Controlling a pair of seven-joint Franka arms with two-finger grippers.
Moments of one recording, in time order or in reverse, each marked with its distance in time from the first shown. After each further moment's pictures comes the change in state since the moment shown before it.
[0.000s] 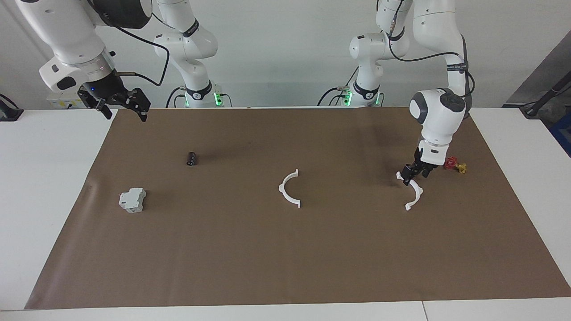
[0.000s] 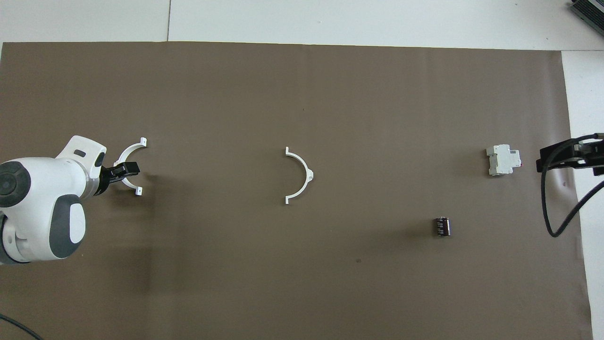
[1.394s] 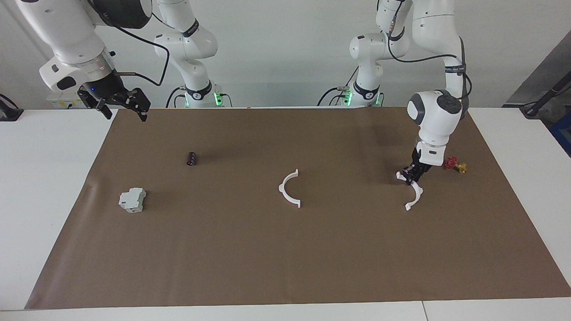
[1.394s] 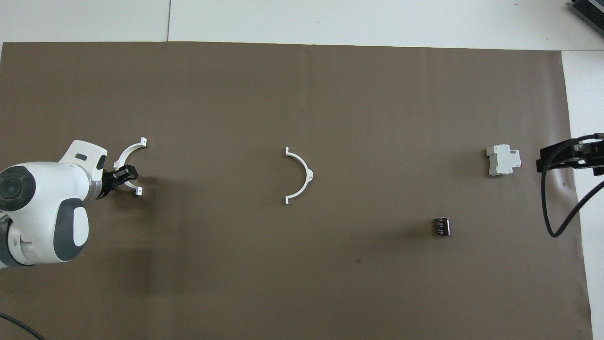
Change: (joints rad) left arm -0.001 0.007 -0.011 -0.023 0.000 0.027 -0.065; right arm 0.000 0.000 0.000 0.000 0.000 0.000 0.000
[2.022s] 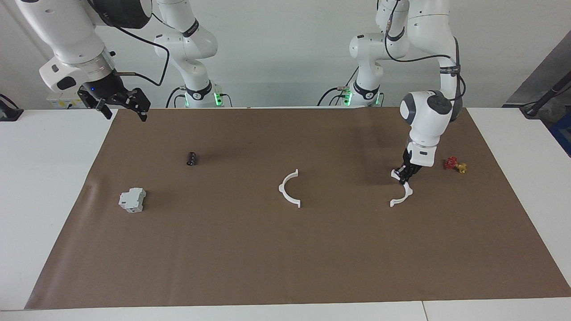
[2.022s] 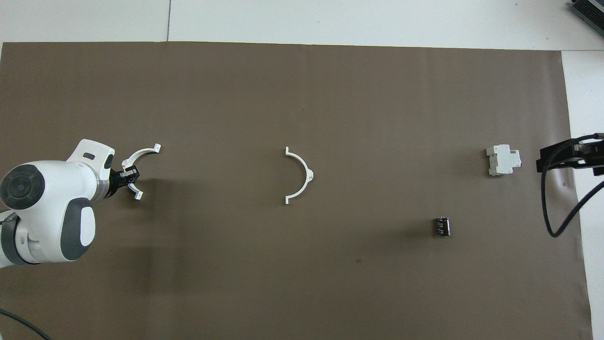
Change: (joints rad) left arm -0.086 -0.002 -0.009 0.011 0.000 -0.022 -0.135; right arm 0.000 0.000 0.000 0.000 0.000 0.000 0.000
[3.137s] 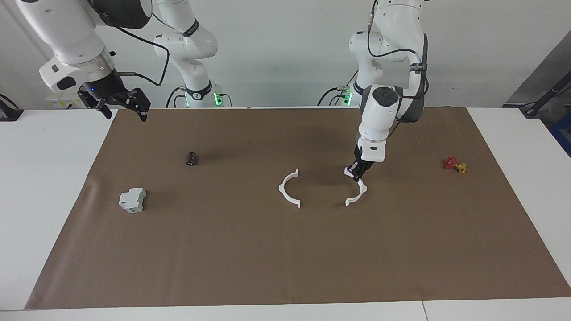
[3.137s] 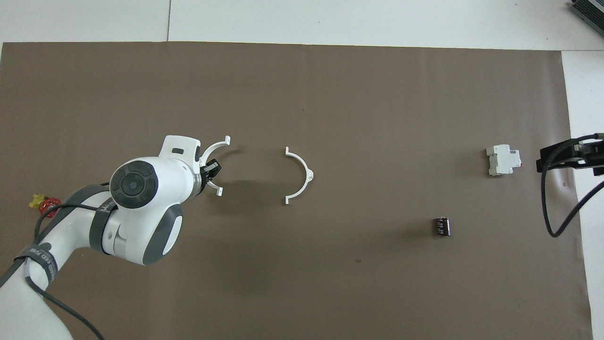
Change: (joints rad) left arm -0.317 0.013 -0.006 0.105 0.000 -0.089 -0.466; right arm 0.000 0.000 0.000 0.000 0.000 0.000 0.000
